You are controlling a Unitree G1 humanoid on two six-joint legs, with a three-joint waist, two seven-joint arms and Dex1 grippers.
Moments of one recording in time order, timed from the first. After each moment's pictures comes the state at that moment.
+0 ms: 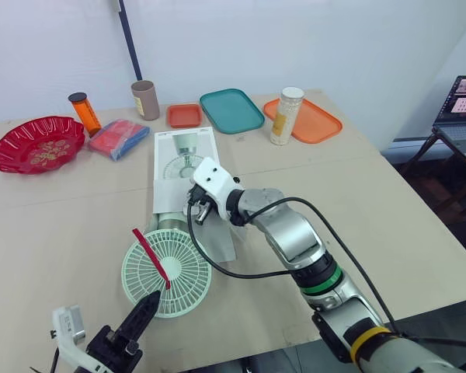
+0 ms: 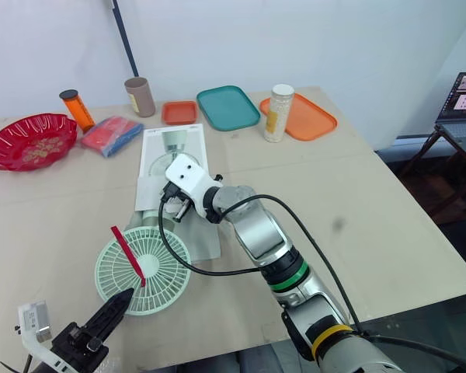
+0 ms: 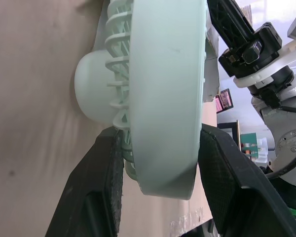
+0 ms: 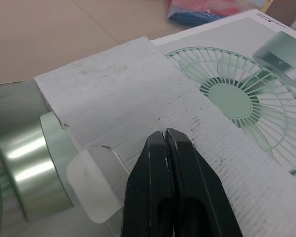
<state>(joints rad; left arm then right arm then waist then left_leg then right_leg) 0.99 0.36 0.16 -0.91 -1.56 0.43 -0.05 -0.77 -0.12 0.43 -0.08 -0.05 0.81 0.56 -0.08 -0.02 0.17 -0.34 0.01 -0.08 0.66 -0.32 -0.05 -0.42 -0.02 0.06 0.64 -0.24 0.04</state>
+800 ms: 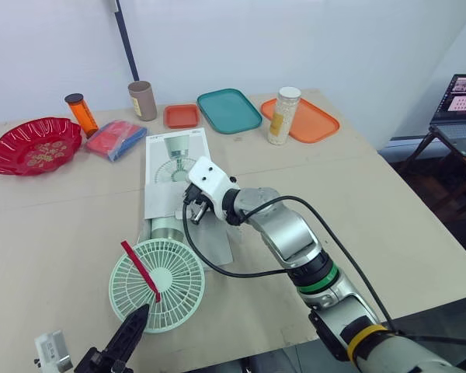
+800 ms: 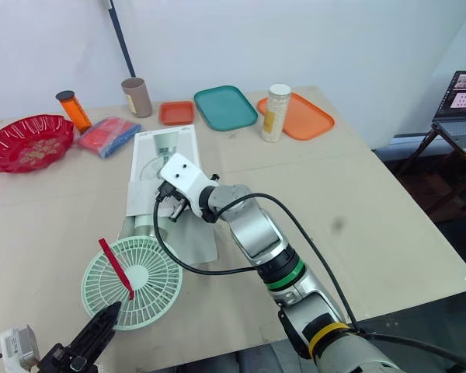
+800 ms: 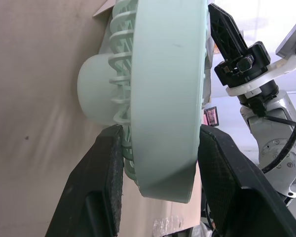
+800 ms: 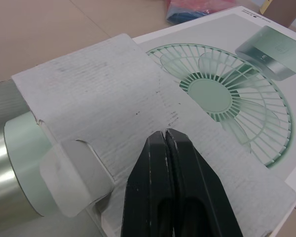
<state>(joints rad) 1.12 0.30 0.17 -0.87 -1.59 0.42 -0.19 -0.79 -0.10 0.43 -0.07 -0.05 0.83 0.55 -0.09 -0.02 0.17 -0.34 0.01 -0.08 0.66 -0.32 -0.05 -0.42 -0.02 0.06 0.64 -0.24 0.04</state>
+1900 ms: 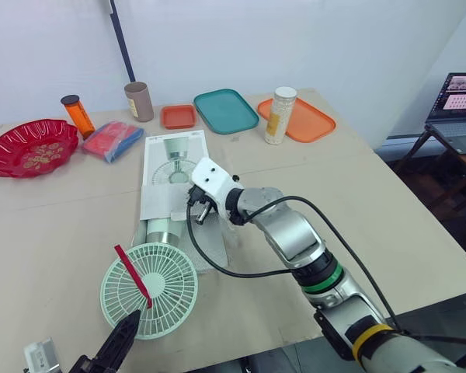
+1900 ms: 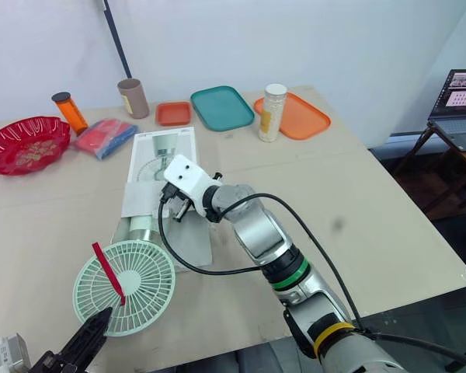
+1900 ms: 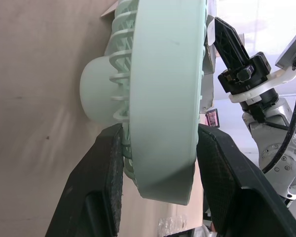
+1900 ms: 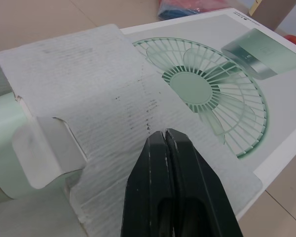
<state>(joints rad) 1.15 0.26 0.24 -0.84 -1.60 0.46 -0.25 -0.78 -0.14 0.45 -0.07 -0.06 0.78 0.56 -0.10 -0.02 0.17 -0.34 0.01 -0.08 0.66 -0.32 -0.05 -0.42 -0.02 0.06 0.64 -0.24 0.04</state>
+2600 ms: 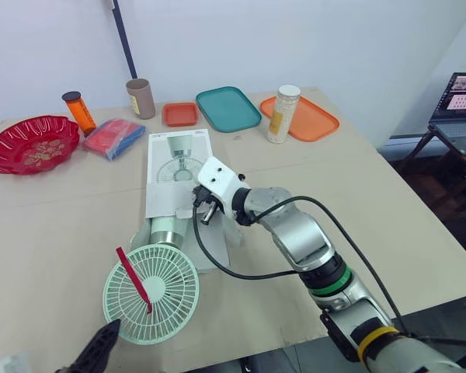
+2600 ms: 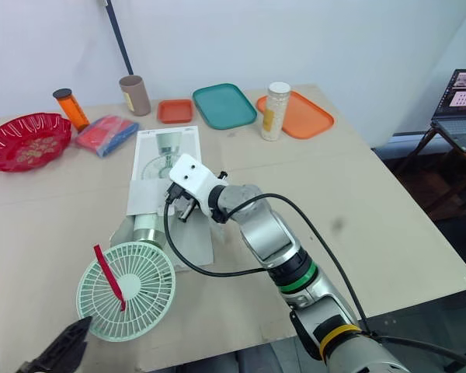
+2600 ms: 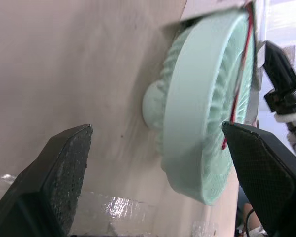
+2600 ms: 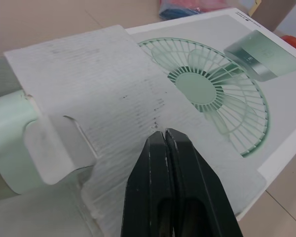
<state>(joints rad) 1.27 0.38 0.44 -0.83 -1.76 0.47 -0.21 -0.76 -0.20 0.43 -0.17 -0.03 0.80 0.60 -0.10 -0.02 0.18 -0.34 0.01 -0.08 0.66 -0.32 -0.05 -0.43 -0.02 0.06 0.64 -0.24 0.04</state>
